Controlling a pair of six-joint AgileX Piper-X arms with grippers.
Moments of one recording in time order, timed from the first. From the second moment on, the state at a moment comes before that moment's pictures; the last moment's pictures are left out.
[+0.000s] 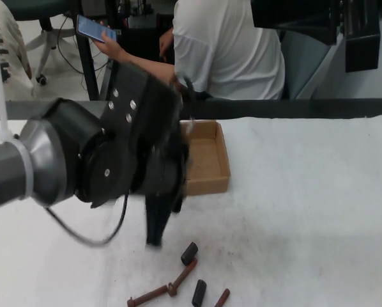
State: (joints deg) left arm -40.1 83.0 -53.1 26.7 -5.0 -109.5; right arm 25.4 64.9 -74.4 38.6 -40.2 -24.0
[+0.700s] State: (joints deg) left arm -47.7 83.1 -52.9 43.8 -10.2 -114.5; right arm 25.4 62.2 -74.4 38.6 -40.4 -22.5
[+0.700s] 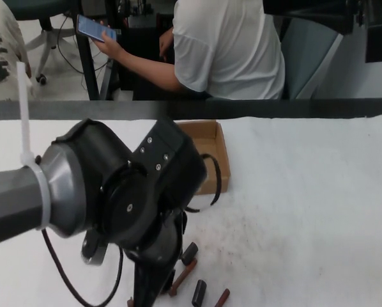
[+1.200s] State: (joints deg) left arm -47.7 84.6 -52.9 51.1 -13.4 -131.2; right arm 25.4 61.6 -74.4 38.6 -42.0 -21.8
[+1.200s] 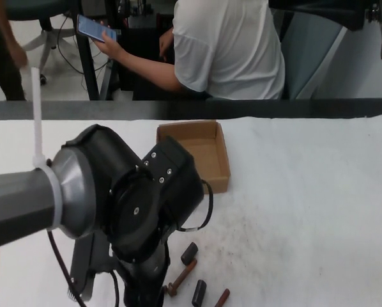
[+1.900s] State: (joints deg) left arm -44.3 89.4 -52.9 51.1 -14.0 -135.6; right arm 25.4 61.6 -74.4 39.9 -41.9 -21.7
